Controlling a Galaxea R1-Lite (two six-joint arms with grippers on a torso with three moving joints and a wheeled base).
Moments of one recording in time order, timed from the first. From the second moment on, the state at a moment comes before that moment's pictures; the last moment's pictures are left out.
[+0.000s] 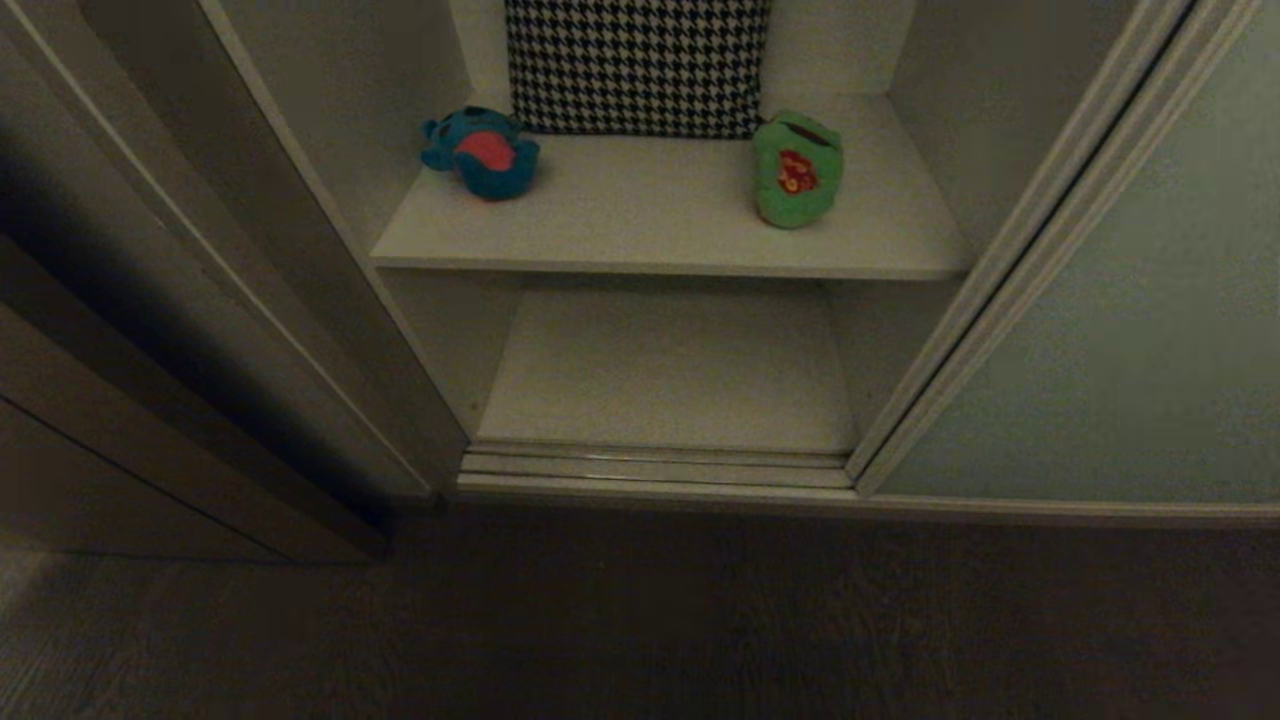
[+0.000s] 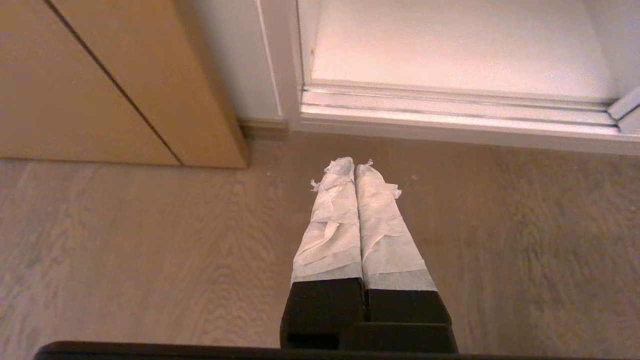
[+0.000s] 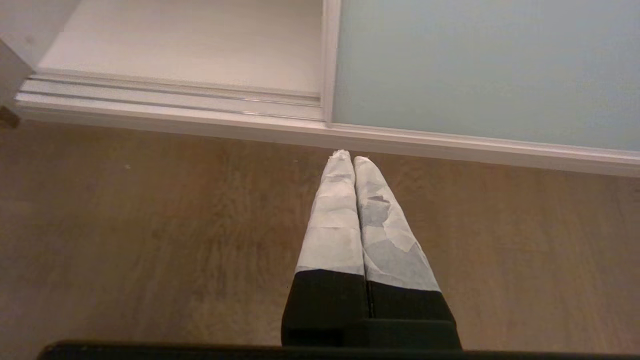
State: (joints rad) left arm -0.01 0.00 0.00 0.00 0.00 -0.01; right arm 0.00 0.00 0.00 0.01 0.00 0.00
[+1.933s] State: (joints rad) left arm -0.01 0.00 0.00 0.00 0.00 -0.01; right arm 0.00 0.00 0.00 0.01 0.00 0.00
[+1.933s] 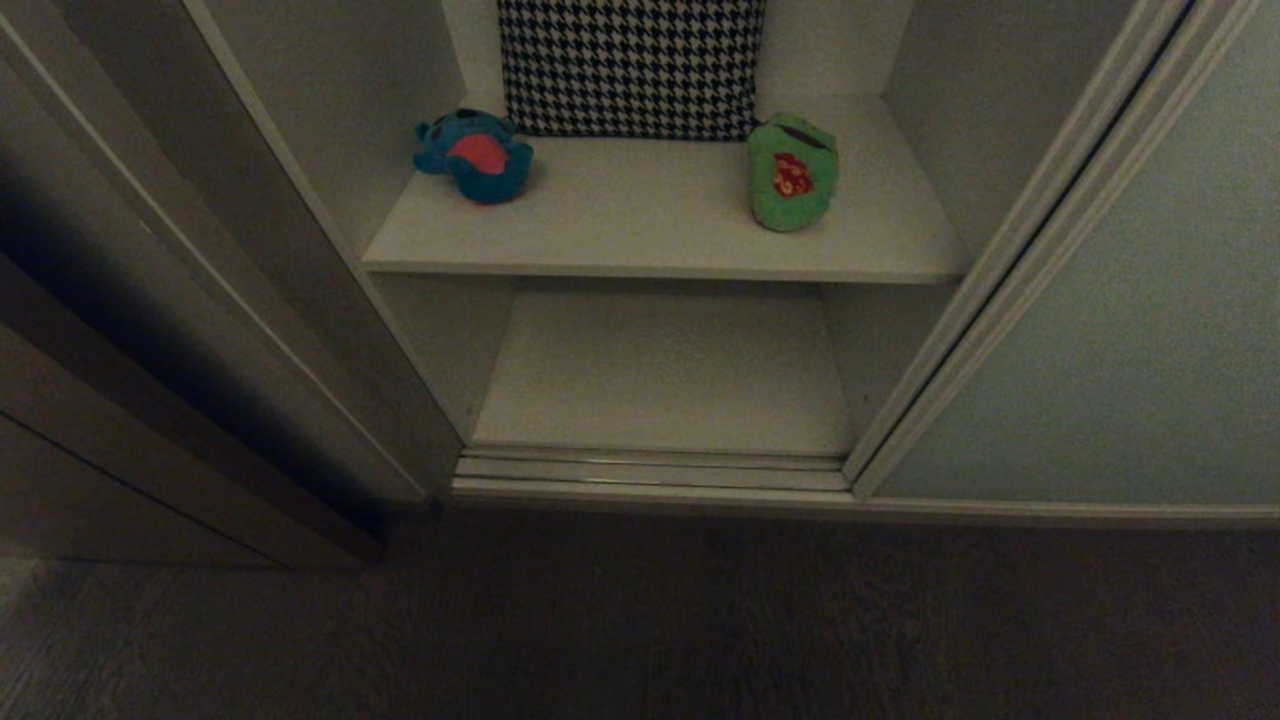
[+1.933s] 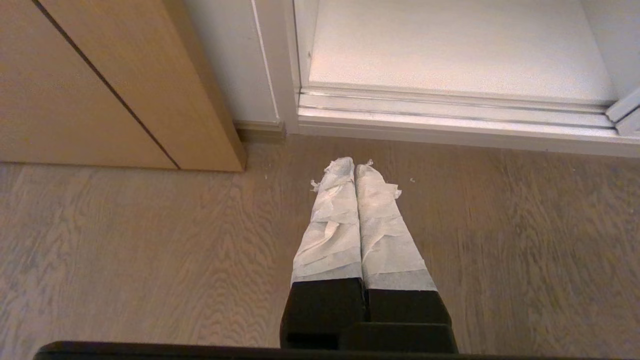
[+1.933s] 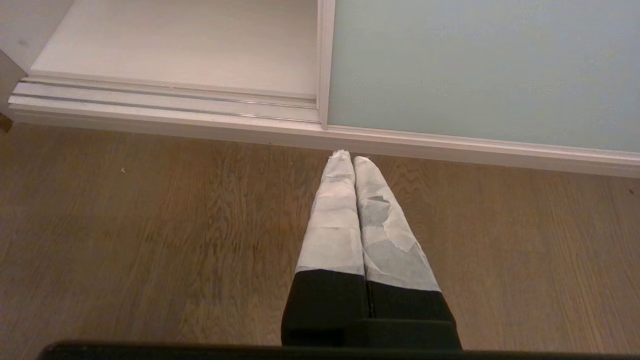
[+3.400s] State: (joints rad) left arm -0.01 0.00 0.00 0.00 0.00 -0.01; right arm 0.03 0.77 -0.94 0.13 -0.15 0.23
